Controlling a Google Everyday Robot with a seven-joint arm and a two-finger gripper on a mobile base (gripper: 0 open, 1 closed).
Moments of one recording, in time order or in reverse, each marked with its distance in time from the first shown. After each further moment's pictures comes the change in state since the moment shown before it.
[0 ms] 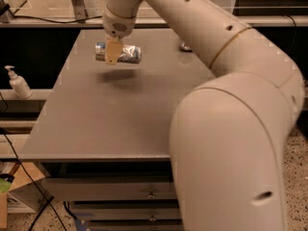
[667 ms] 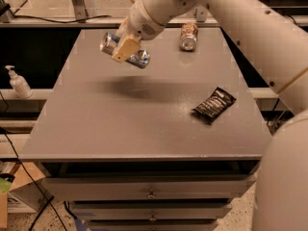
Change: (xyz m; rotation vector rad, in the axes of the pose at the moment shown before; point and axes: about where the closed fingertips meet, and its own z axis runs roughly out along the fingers) arm 0.014 0.027 -0.053 0.087 -0.379 0.061
